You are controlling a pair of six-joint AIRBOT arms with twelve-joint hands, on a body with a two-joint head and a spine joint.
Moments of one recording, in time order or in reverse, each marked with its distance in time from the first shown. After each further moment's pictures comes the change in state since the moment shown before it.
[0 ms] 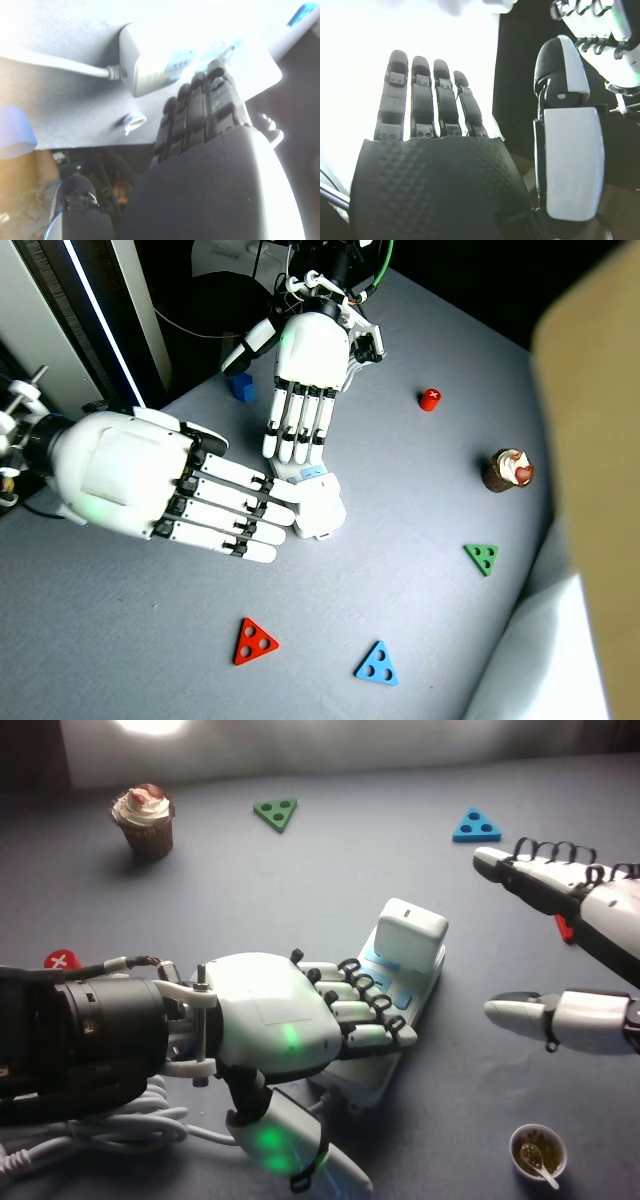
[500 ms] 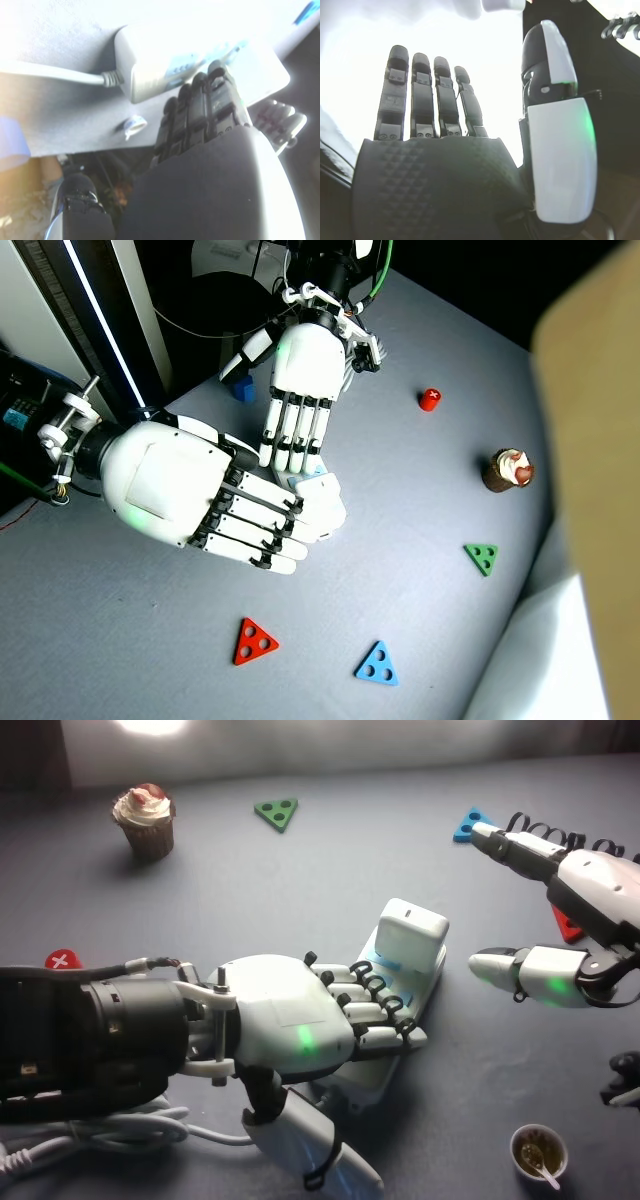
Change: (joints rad) left arm 0.005 -0.050 0.035 0.013 0.003 0.000; right arm 0.107 -0.103 0.069 0.257 -0.032 -0.059
